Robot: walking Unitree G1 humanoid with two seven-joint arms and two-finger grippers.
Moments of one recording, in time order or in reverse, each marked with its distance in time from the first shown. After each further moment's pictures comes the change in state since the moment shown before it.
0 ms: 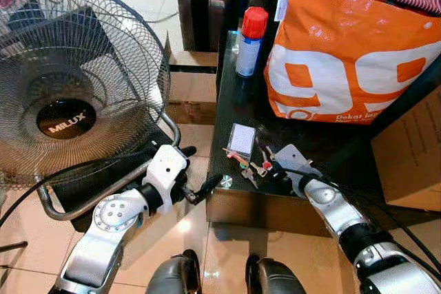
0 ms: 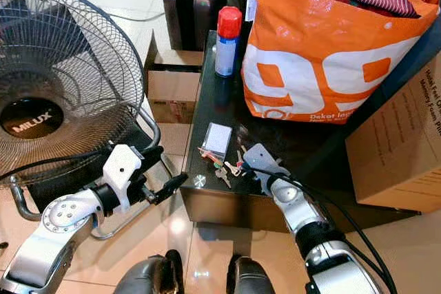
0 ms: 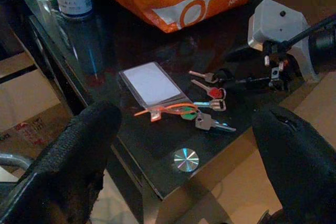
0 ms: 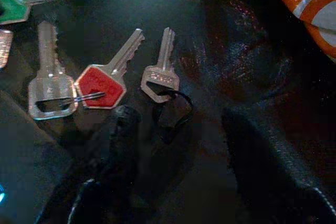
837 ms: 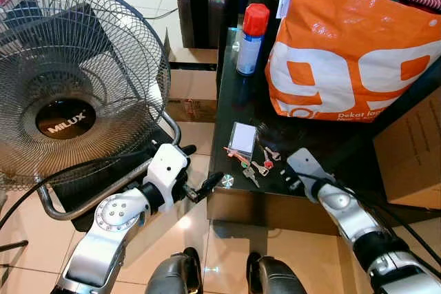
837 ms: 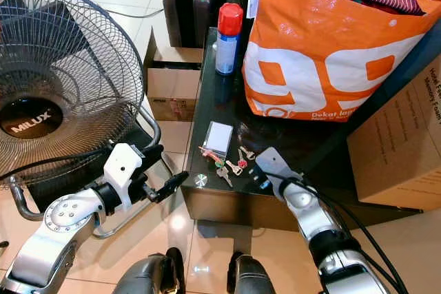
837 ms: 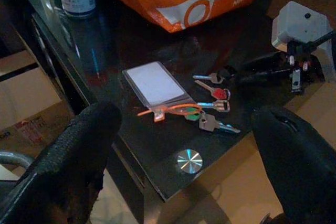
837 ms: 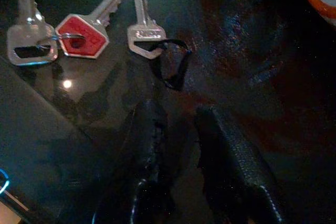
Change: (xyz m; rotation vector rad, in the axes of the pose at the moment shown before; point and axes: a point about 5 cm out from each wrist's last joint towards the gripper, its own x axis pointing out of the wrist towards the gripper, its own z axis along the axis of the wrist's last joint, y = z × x) left arm 0.003 0.000 0.002 -0.007 -0.011 0.015; right arm -0.013 -0.012 -0.021 0.034 0.005 0.001
